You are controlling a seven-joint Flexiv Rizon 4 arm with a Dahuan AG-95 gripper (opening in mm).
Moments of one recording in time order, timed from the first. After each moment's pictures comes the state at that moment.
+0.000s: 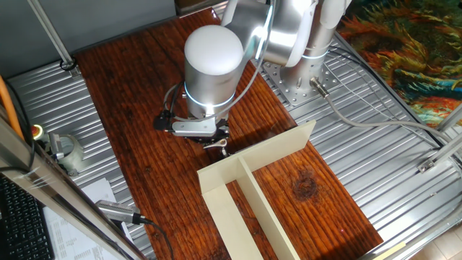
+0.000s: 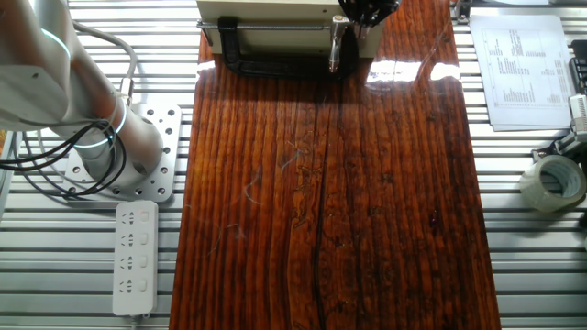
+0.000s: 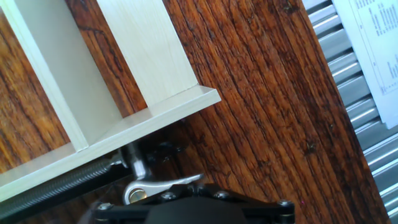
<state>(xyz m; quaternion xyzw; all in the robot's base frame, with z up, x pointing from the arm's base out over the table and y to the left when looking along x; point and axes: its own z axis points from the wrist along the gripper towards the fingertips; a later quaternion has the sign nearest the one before) 0.487 0.175 0.169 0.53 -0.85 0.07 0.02</state>
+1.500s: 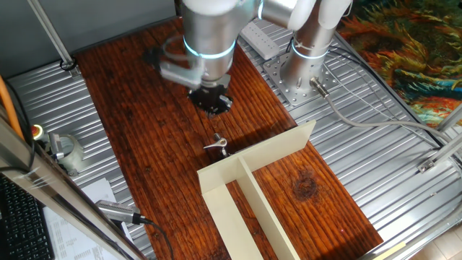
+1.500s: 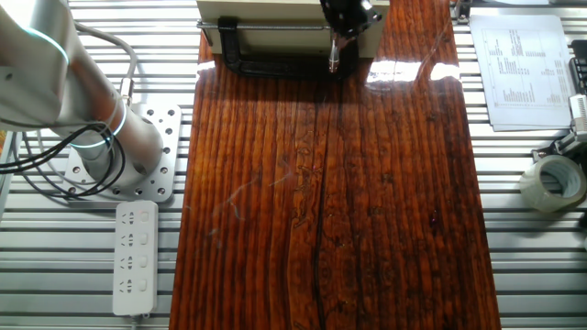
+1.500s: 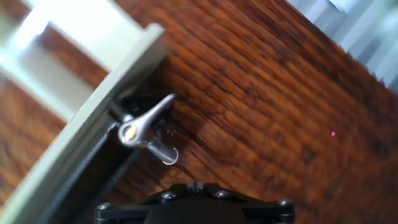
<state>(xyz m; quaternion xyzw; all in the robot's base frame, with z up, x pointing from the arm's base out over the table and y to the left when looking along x) 0.438 0.115 0.216 0.25 -0.97 0.02 0.00</state>
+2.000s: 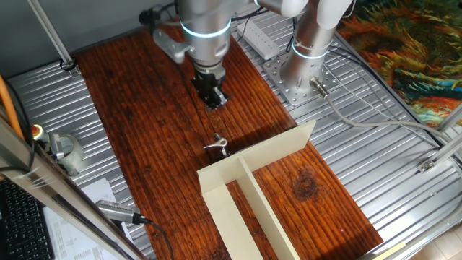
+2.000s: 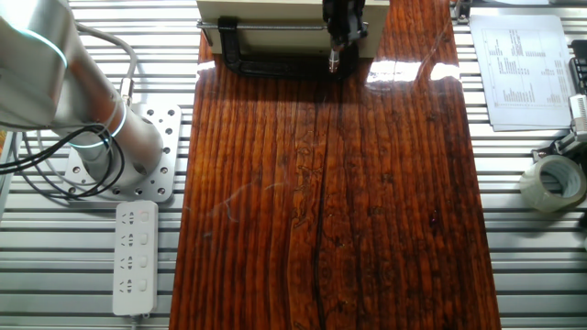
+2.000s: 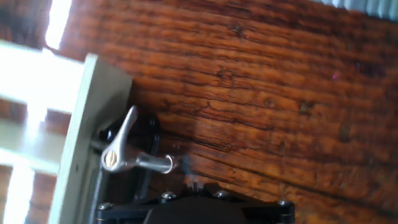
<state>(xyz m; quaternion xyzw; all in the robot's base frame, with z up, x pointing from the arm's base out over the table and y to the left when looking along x) 0.435 0.105 0.217 0.07 -1.00 -0.02 -0.01</state>
